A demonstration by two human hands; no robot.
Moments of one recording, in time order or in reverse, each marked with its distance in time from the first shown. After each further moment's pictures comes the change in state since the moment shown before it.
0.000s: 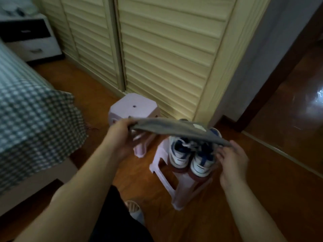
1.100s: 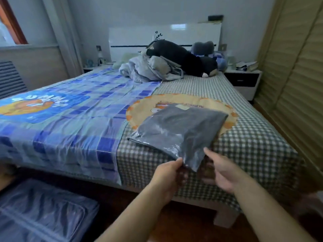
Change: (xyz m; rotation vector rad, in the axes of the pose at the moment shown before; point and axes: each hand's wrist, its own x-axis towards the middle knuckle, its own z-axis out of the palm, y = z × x) left_hand -0.205 0.143 -0.368 -0.216 0.720 0.340; right_hand -0.432 0.097 0.431 -0.634 -1.653 0.423
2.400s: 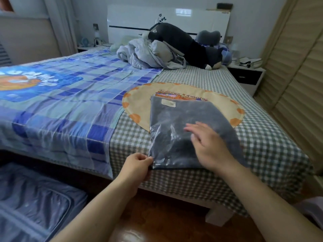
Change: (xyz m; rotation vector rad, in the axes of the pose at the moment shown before) left_hand 0.048 0.006 -0.090 0.287 0.293 0.180; right_hand 0.024 -0.018 0.034 -1.159 0.226 -0.898
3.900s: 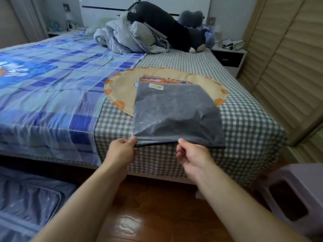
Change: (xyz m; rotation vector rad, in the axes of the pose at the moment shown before) left_hand 0.002 0.002 -0.001 -0.004 0.087 0.038; right_hand -0.044 -0.012 0.052 1.285 0.249 1.093
